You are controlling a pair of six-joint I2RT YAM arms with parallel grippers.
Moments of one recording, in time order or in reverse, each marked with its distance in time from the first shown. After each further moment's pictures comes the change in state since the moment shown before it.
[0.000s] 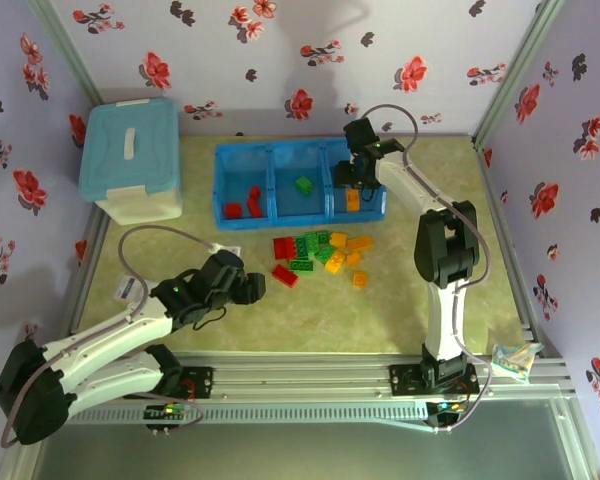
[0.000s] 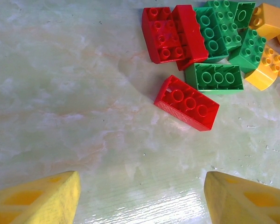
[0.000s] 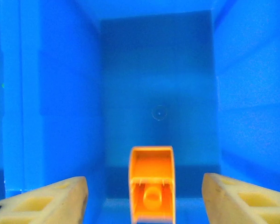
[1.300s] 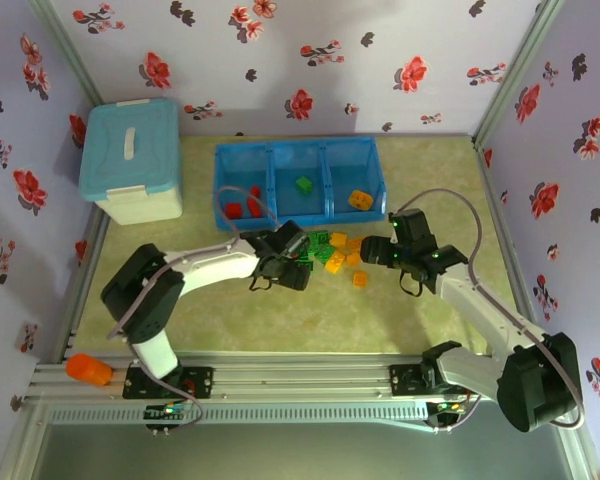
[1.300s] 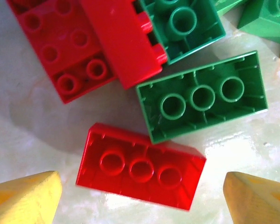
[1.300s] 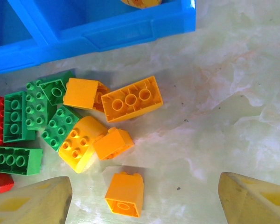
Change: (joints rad) left arm -0.039 0.779 0.529 -0.132 0.057 0.211; right arm 0.016 -0.975 -1.120 0.335 -0.064 0.113
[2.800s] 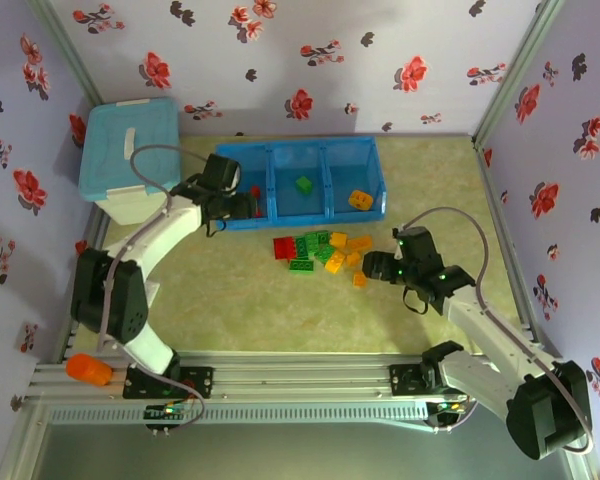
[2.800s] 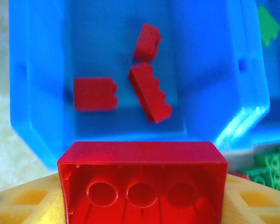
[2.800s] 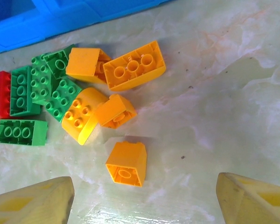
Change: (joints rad) left arm 0.473 -0.090 0.212 -0.024 0.056 0.091; right arm 0.023 -0.151 -0.137 -0.002 -0.045 0.045
